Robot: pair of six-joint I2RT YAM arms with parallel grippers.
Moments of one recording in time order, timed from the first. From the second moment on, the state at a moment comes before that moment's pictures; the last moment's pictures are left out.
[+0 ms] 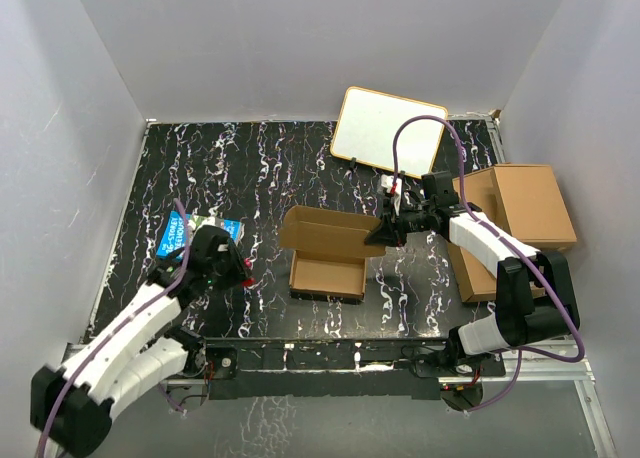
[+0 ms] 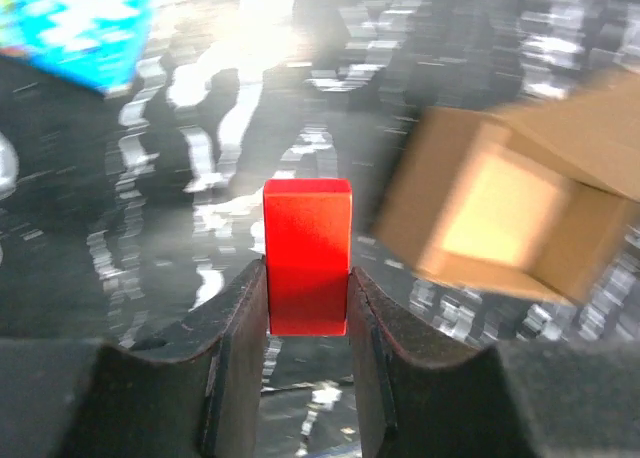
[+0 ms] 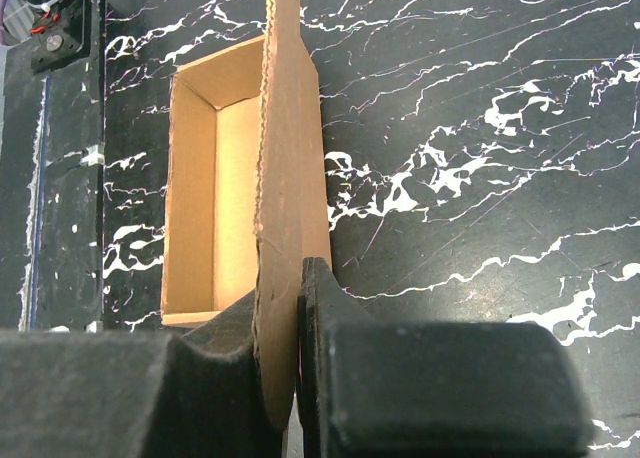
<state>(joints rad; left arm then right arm) -0.50 0.89 0.58 -0.74 -0.14 -0.87 0.18 1.43 0.82 -0.29 -1.13 -0.58</state>
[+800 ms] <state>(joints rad) -0.99 1.26 0.63 0.12 0.17 -0.16 0.17 1.45 0.82 -0.30 -1.13 -0.60</state>
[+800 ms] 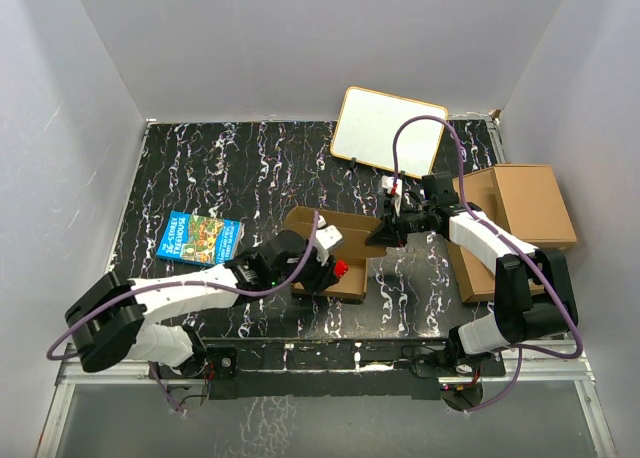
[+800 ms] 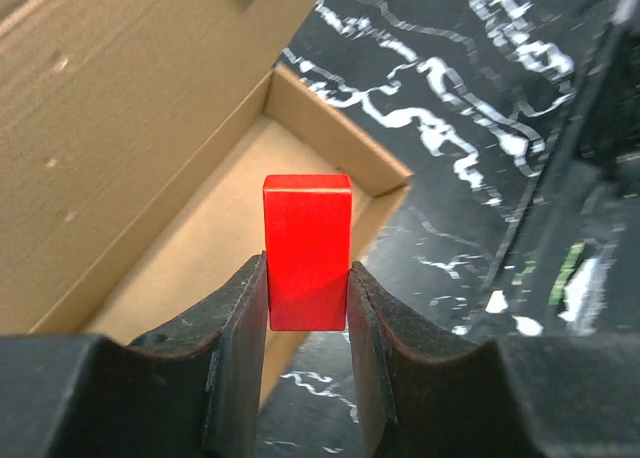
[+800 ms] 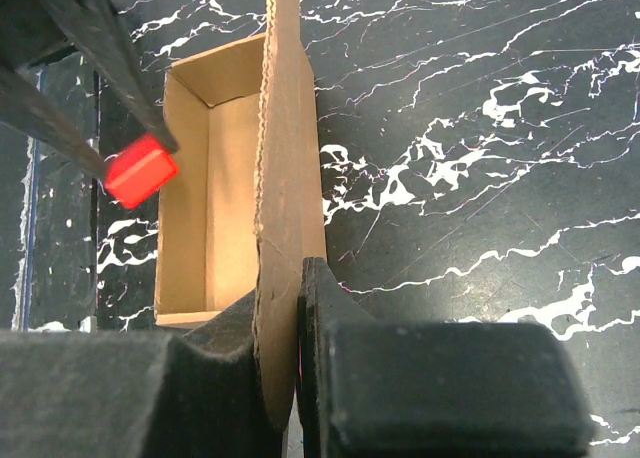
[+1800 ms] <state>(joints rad) -0.99 1.33 0.73 0.08 0.00 -0.13 0.17 1.45 0.82 -0.34 -1.14 -0.64</state>
